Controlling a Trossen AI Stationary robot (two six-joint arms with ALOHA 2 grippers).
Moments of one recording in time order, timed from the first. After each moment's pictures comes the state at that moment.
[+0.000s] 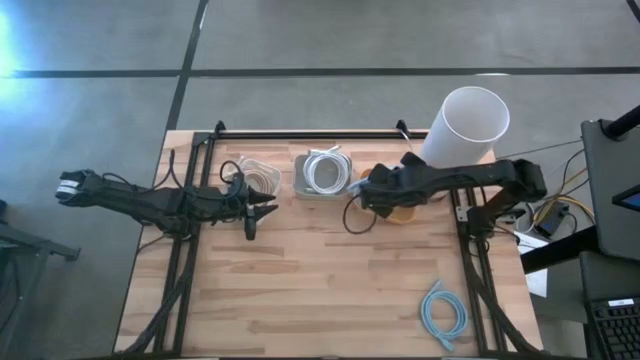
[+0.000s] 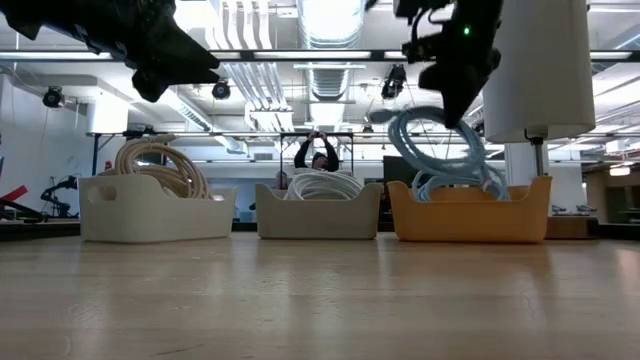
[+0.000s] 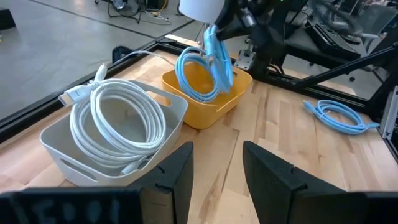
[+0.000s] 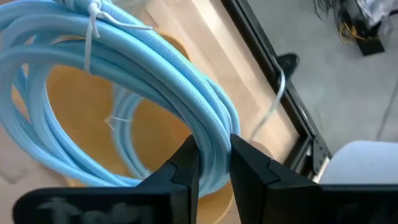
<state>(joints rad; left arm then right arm) -0.13 0.75 0.49 0.01 -0.38 -0.31 0.00 1.58 1.33 -1.28 0.66 0.63</state>
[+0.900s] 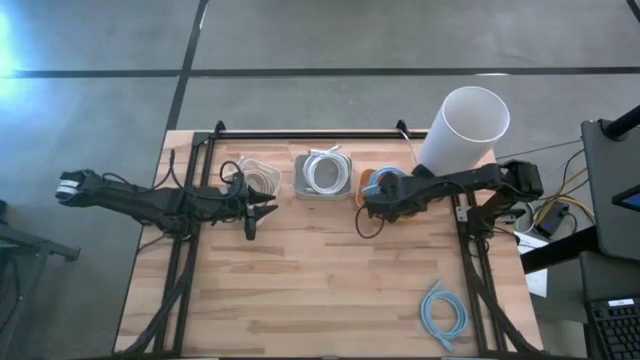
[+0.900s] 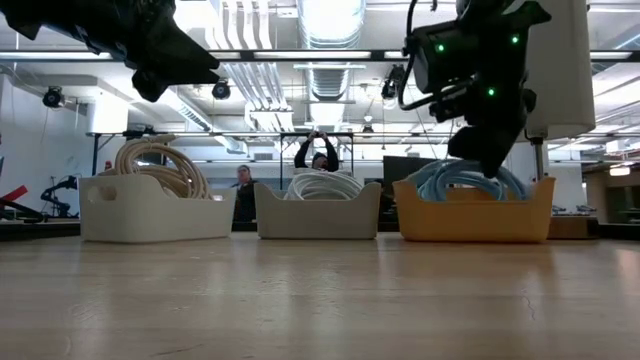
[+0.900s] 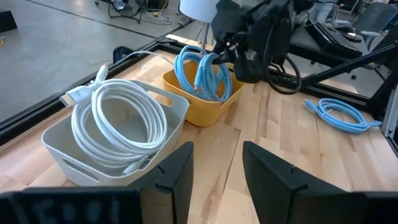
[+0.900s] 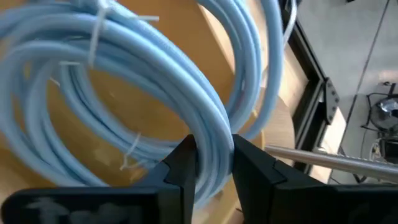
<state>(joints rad) -0.13 0.75 0.49 0.00 -0.39 -0.31 -0.03 1.61 1.05 -1.21 0.64 0.83</state>
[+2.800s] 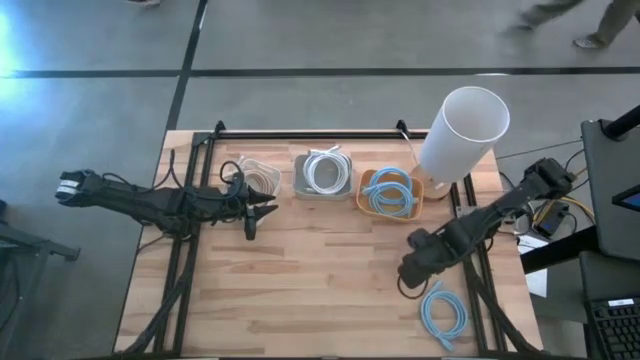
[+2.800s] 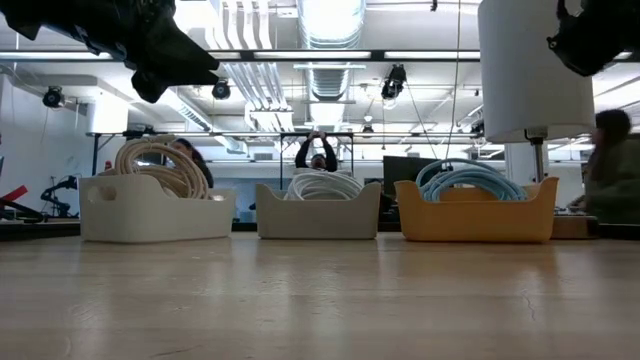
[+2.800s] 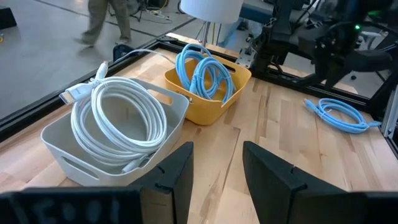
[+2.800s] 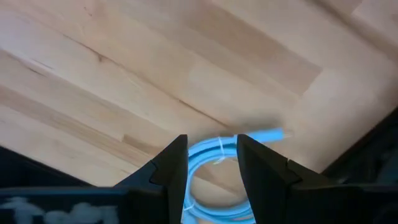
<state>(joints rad) -0.13 0.75 0.49 0.00 -0.39 -0.32 0.53 1.33 0.98 -1.07 -0.14 1.64</state>
